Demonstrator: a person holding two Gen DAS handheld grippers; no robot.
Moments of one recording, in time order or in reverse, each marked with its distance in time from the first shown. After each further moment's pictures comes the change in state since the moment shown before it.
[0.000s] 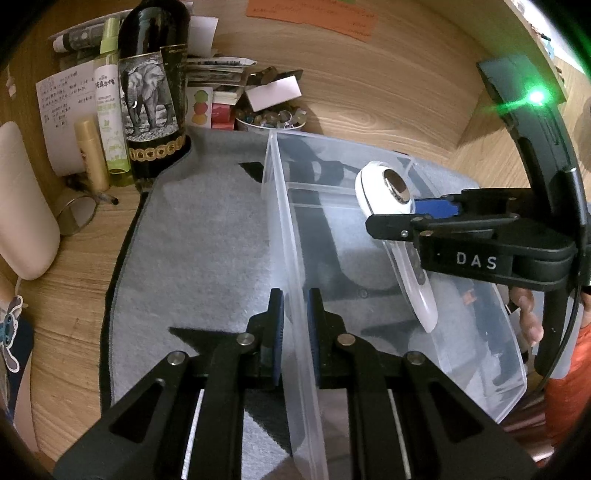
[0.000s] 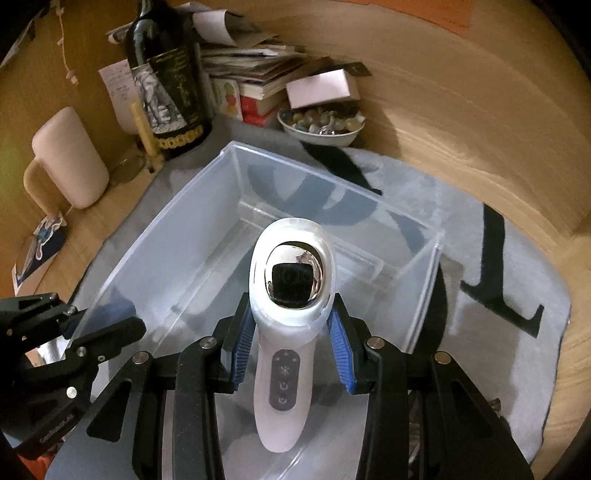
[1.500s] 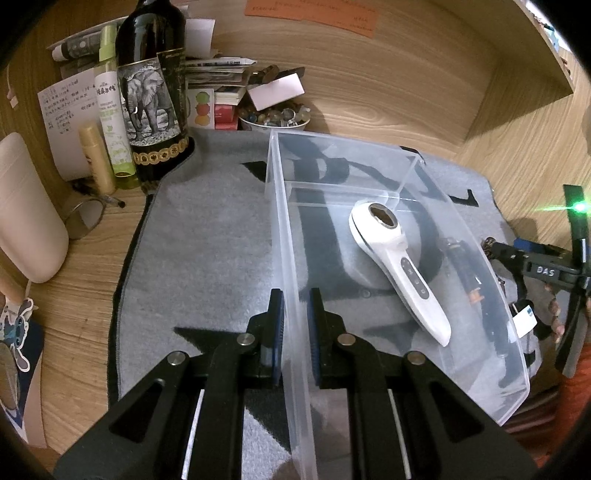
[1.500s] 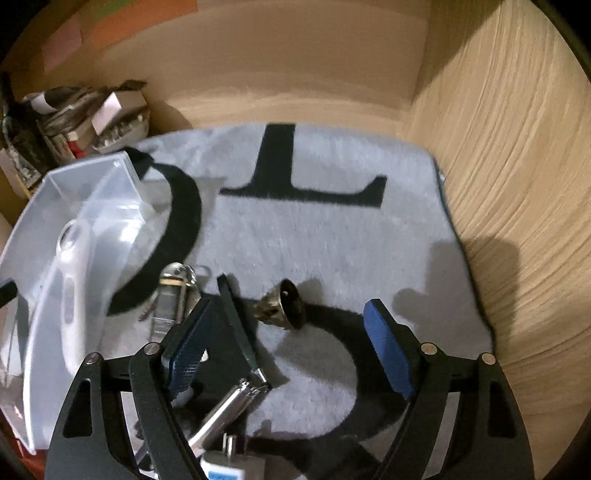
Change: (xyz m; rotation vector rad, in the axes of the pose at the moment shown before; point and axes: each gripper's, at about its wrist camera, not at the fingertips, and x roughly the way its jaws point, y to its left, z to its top) left arm 0.000 -0.006 0.003 0.014 0.018 0.048; right arm -0.050 -0.150 -0.109 0.372 -0.042 -0.263
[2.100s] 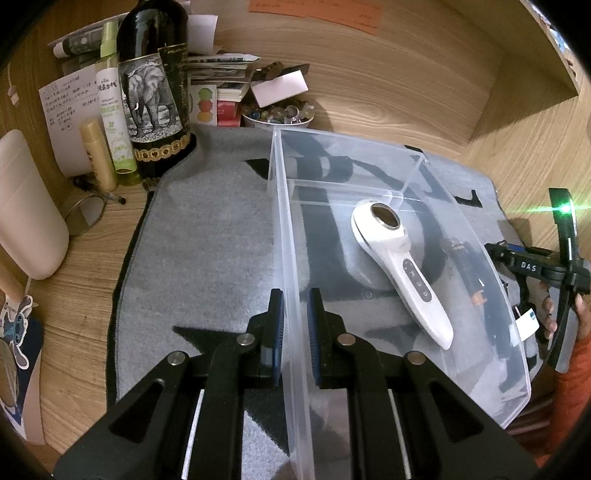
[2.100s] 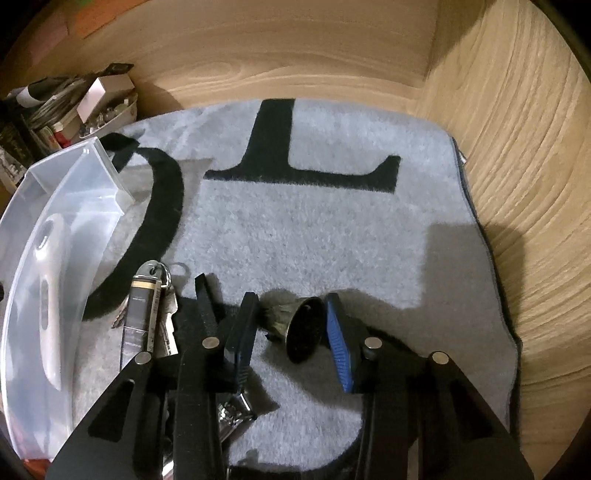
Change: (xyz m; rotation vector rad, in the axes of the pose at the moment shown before) left arm 0.002 0.003 0.002 -0.008 0.011 0.006; right arm 0.024 -0.007 0.004 0.002 0.055 0.024
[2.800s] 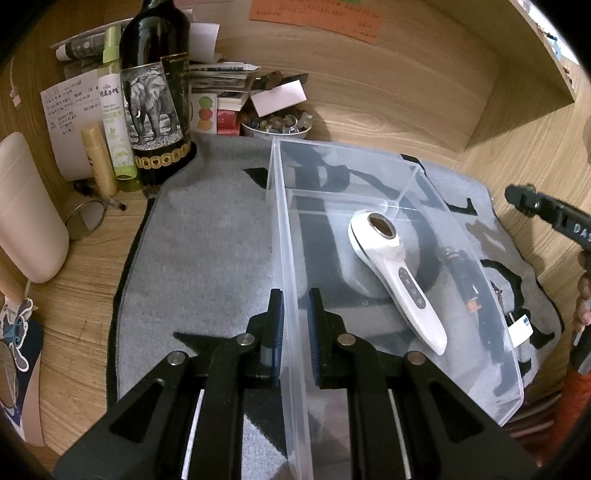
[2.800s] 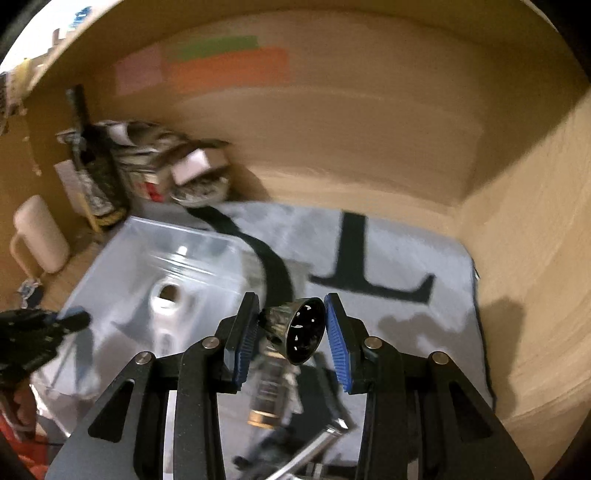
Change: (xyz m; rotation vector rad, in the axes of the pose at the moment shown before) left arm -0.006 -0.001 0.001 -0.012 -0.030 -0.012; right arm -0.097 0.078 0.030 -0.155 -0.266 0.101
